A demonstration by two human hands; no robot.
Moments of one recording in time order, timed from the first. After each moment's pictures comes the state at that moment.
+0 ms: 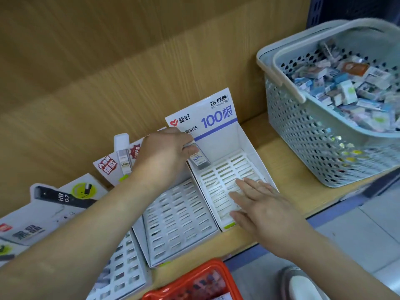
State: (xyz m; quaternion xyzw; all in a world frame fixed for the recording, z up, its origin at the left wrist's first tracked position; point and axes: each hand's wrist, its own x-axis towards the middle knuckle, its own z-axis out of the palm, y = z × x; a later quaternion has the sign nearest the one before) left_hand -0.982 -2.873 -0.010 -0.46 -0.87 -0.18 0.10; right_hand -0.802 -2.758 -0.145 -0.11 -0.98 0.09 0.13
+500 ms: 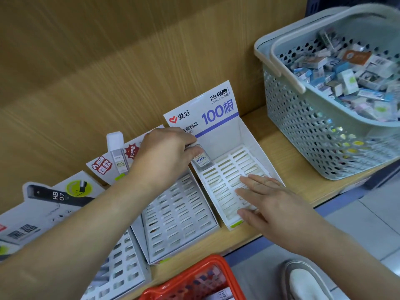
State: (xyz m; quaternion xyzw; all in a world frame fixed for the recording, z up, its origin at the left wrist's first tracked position) left_hand -0.973 -2.875 -0.007 -0.52 -0.84 -0.12 0.11; right_hand -0.789 -2.744 -0.146 -0.08 -0.98 0.13 0.12
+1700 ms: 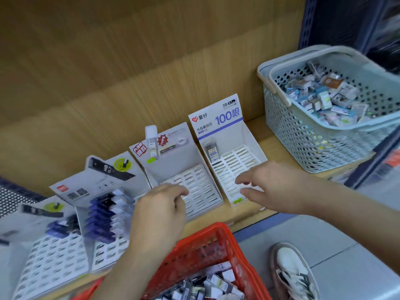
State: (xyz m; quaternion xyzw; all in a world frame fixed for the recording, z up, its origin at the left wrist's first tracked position) left_hand -0.863 -2.985 -0.012 -0.32 -0.93 -0.19 0.07; right_hand -0.771 -2.759 -0.016 -0.02 -0.99 0.15 -0.05
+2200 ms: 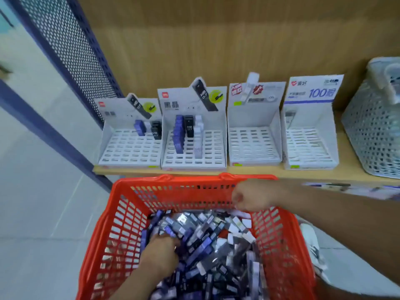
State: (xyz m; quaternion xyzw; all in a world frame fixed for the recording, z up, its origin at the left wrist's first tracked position) left_hand -0.759 -3.209 -0.165 -0.14 -0.94 -0.04 -0.32; right_hand -0.804 -2.936 -0.055 0.13 -0.92 0.06 -0.37
